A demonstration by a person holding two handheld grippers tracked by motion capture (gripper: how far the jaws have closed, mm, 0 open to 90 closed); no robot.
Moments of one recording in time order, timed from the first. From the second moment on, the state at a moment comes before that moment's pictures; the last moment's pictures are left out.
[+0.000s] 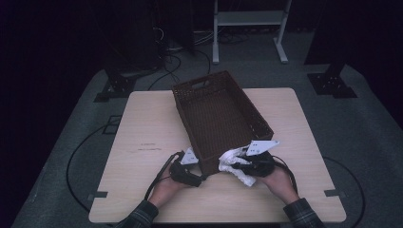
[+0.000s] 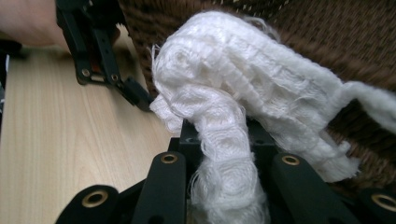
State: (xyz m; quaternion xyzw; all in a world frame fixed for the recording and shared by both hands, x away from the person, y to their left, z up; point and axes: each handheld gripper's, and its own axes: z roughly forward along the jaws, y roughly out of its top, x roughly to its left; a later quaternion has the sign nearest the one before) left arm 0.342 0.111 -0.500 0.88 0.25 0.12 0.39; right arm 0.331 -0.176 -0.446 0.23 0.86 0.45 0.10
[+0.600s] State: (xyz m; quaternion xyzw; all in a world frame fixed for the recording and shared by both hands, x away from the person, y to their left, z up) left arm 0.342 0.111 -0.500 0.88 0.25 0.12 0.39; right arm 0.341 -0.166 -0.476 0.25 0.88 0.41 0.05
